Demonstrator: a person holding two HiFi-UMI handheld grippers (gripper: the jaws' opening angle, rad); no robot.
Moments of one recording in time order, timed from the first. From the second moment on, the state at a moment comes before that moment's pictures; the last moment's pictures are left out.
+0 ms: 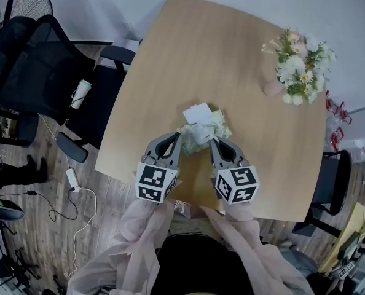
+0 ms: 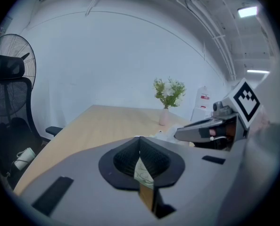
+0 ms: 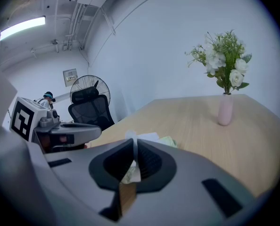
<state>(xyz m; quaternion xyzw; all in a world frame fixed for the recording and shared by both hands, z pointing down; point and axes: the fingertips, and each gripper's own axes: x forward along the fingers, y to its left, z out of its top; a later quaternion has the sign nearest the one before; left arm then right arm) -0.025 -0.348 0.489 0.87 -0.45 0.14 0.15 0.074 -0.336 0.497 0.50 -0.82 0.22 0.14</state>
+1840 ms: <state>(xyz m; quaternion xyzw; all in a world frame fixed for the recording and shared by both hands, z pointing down) -0.028 -0.279 0.461 0.89 -0.43 0.13 0.11 0.064 -0.264 0.474 0.52 -0.82 0.21 0.10</state>
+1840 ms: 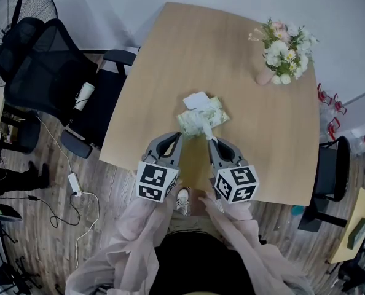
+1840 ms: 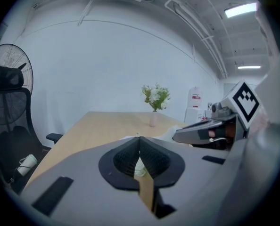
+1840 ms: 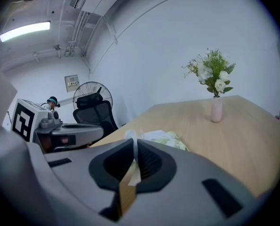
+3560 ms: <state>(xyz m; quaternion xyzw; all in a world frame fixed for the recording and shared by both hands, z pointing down) -0.040 -0.242 0.436 0.89 -0.43 0.11 0.09 0.140 -0.211 0.432 0.62 -0.76 0.15 0.07</state>
